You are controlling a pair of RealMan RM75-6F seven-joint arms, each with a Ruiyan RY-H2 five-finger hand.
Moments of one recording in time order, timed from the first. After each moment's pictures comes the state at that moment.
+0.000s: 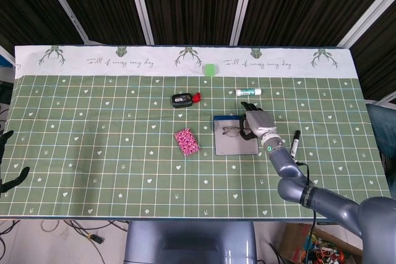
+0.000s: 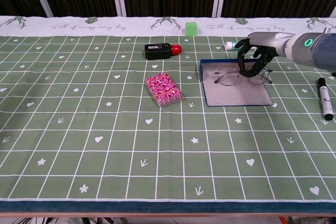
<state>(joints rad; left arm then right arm) -0.07 -1.16 -0.12 -1.61 1.41 1.56 0.05 0.88 -1.61 0.27 -1.11 -0.81 0.62 -0.20</state>
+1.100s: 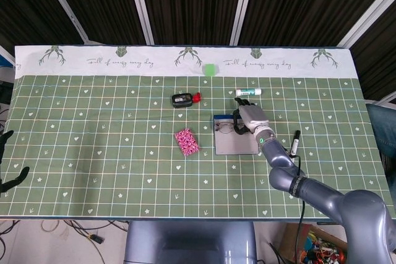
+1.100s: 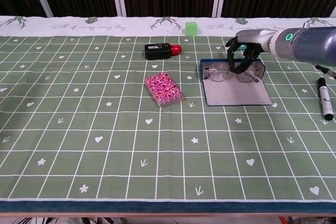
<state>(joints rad) -0.07 -1.16 -0.12 -1.60 1.41 1.55 0.05 0.98 -1.67 0.27 -0.96 -0.76 0.53 -0.18</state>
